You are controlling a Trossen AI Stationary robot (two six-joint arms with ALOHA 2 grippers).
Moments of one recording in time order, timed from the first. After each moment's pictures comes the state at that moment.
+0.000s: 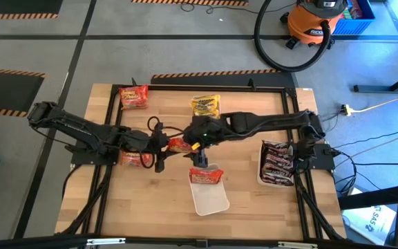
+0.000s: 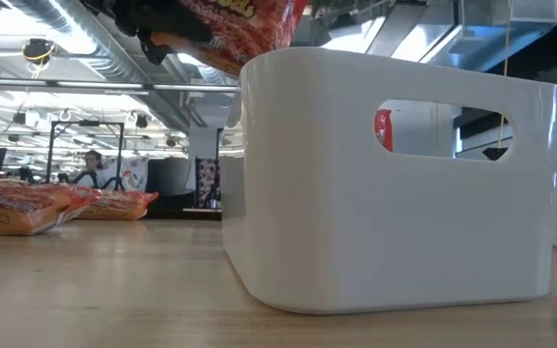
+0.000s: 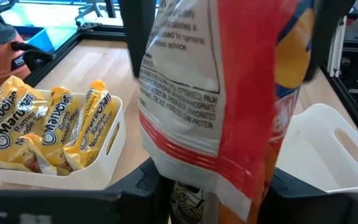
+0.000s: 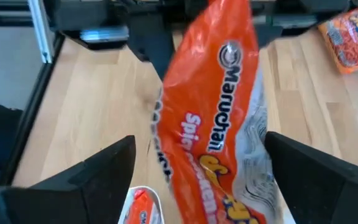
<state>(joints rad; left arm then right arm) -0.23 1.07 0.70 -0.04 -0.33 -0.18 0.08 1.89 1.87 -0.71 -0.03 0.04</state>
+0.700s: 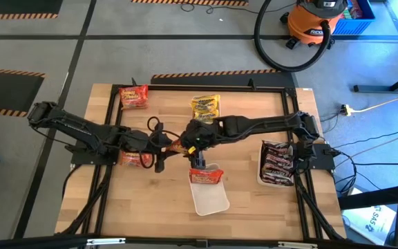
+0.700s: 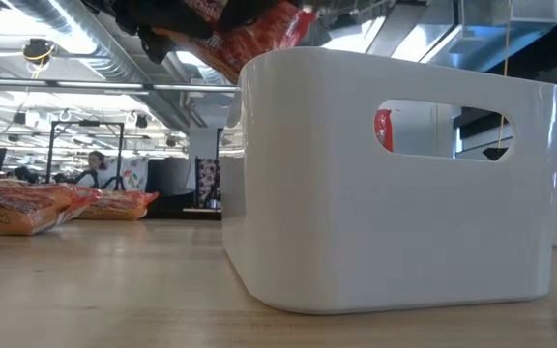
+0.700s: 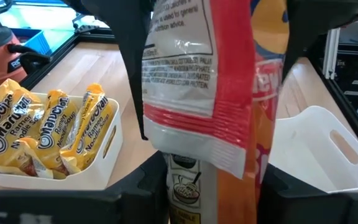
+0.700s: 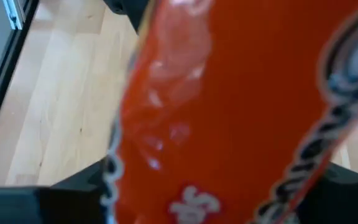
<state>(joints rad) -0.23 1.07 0.70 -0.03 -0.32 -0.17 0.08 1.96 1.87 -0.73 -0.01 0.01</state>
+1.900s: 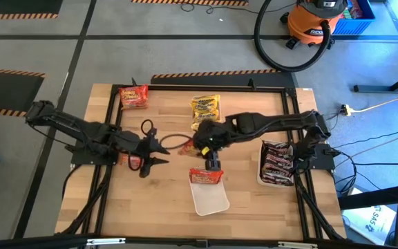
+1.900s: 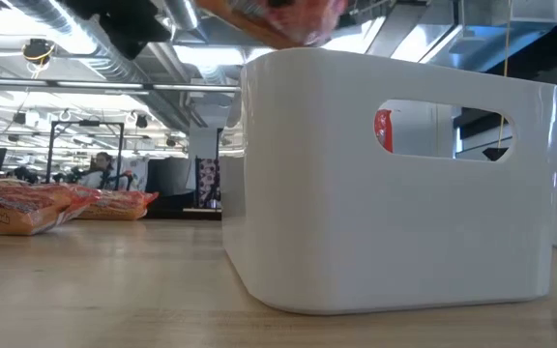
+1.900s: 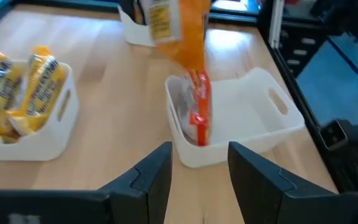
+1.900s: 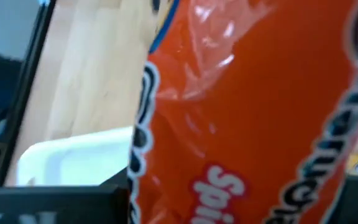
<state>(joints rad) -0.29 0.93 0.71 -0.26 -0.17 -0.25 0.12 1.85 1.87 -0.93 -0.04 0.03</state>
